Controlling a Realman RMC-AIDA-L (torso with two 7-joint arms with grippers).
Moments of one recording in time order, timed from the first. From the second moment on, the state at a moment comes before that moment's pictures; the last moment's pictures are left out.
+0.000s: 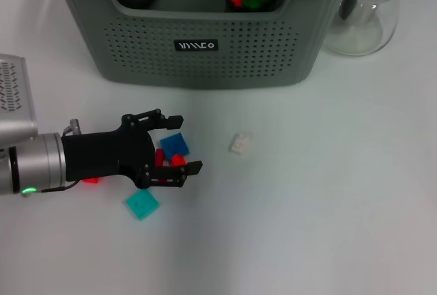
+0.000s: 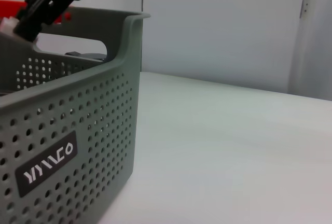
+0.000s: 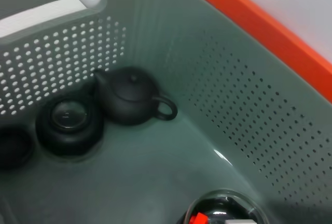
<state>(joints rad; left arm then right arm) -0.38 -2.15 0.79 0.66 1.99 1.50 -1.05 1.22 2.08 -1.19 -0.80 -2.77 -1.10 2.56</state>
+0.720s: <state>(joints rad) -0.37 -2.15 0.79 0.65 1.99 1.50 -1.05 1.06 2.08 -1.16 -1.21 -2.52 -1.30 2.49</state>
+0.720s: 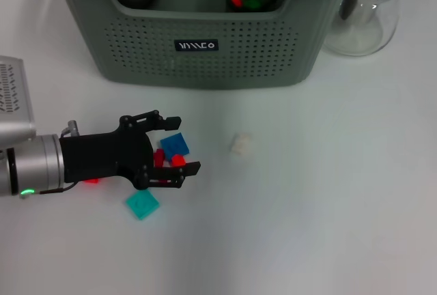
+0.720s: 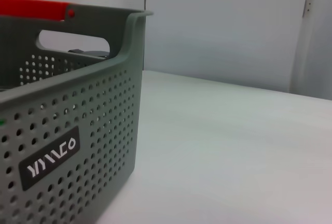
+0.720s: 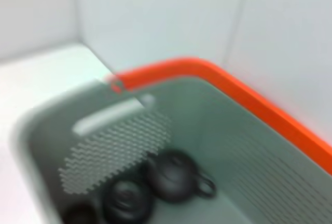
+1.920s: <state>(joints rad) -0.37 -2.15 0.79 0.66 1.99 1.51 -1.05 0.99 2.10 -1.36 -0.94 -2.48 -1.58 2.41</state>
